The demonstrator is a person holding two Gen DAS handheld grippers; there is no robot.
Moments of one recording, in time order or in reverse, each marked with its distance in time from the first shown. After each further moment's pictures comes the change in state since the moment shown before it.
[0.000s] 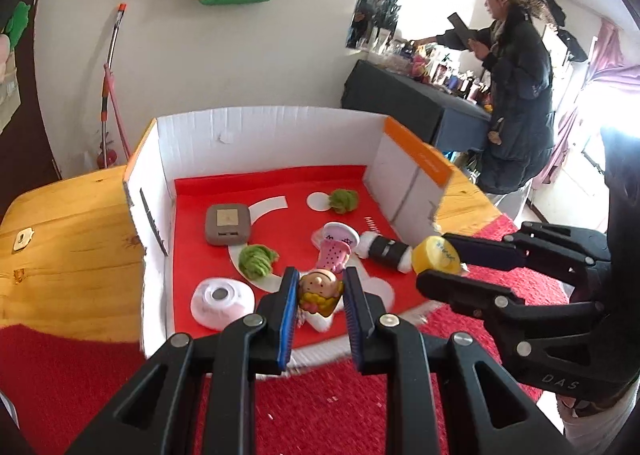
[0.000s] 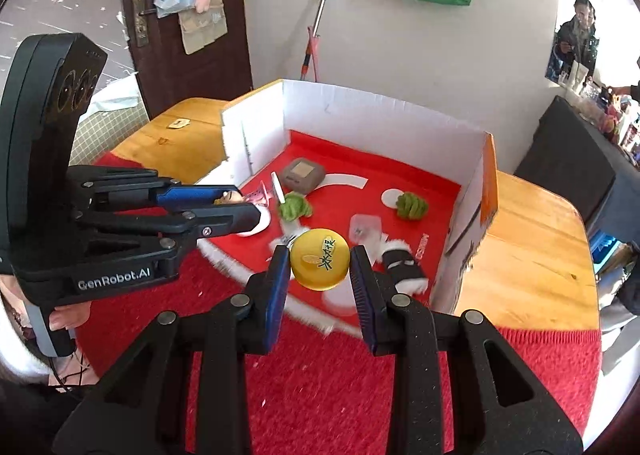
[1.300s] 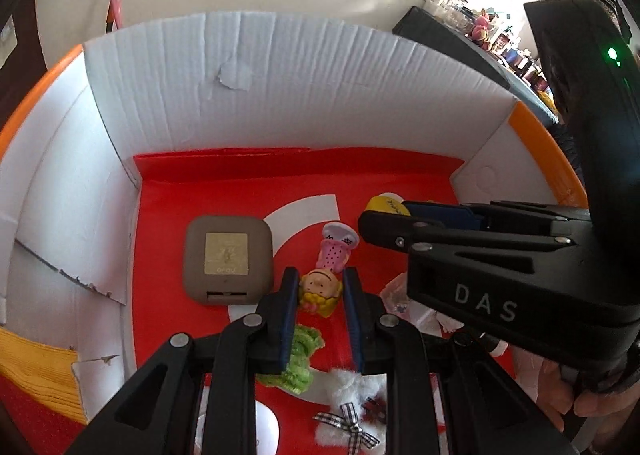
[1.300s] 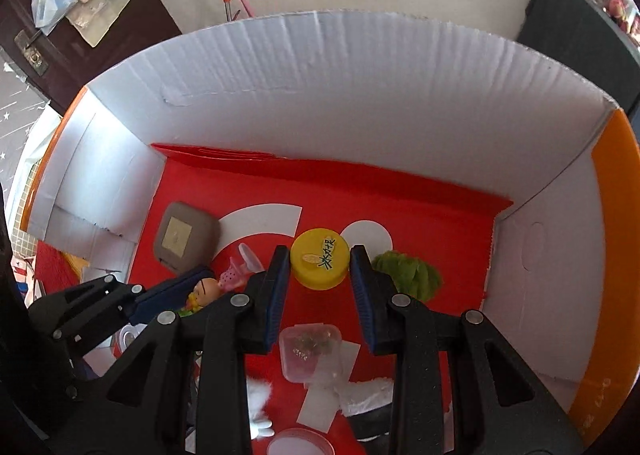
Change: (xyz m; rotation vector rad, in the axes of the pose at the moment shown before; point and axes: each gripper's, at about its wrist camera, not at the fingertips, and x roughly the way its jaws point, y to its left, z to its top) left arm 0.135 0.046 0.042 -0.154 0.246 0.051; right arm 0.163 -0.087 0.069 0.317 0.377 0.001
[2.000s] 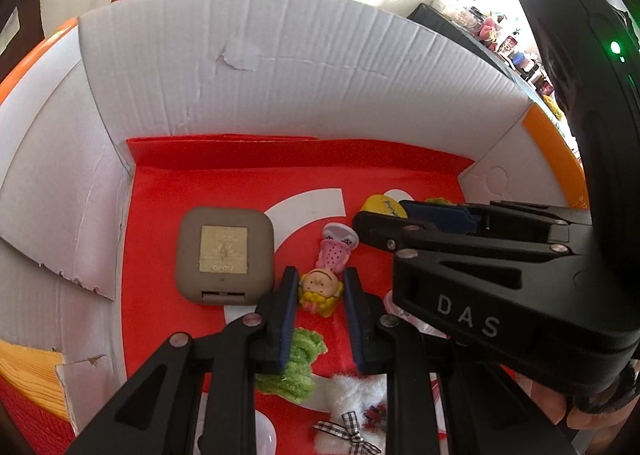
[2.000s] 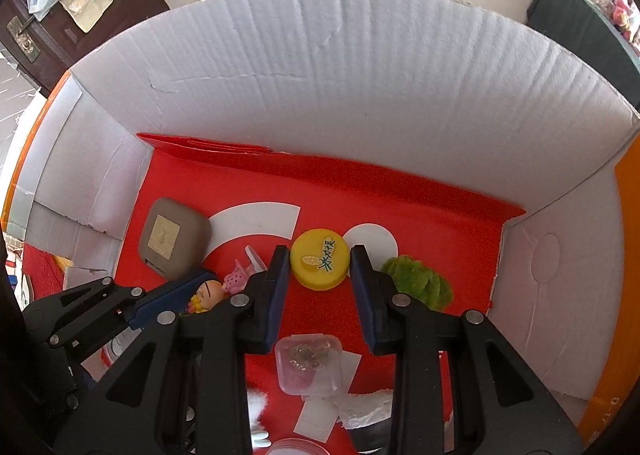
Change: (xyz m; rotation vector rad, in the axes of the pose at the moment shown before) left arm 0.009 0.005 -0.004 -0.033 0.024 -0.008; right arm 0.002 -0.003 -0.008 -0.026 0.032 -0.042
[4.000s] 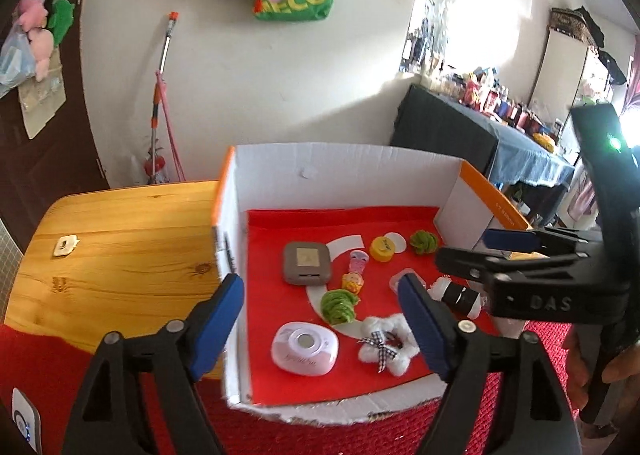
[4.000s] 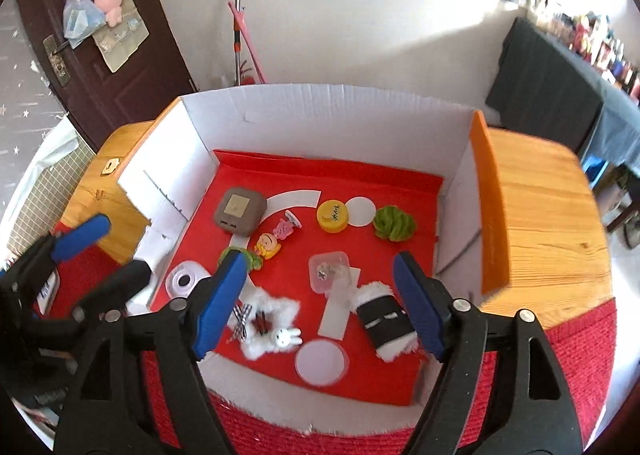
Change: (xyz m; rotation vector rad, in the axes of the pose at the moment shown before) left arm -0.133 0.002 -0.058 0.090 -0.379 0.106; right arm -0.103 0.022 -0.066 -0.007 -0.278 -0.038
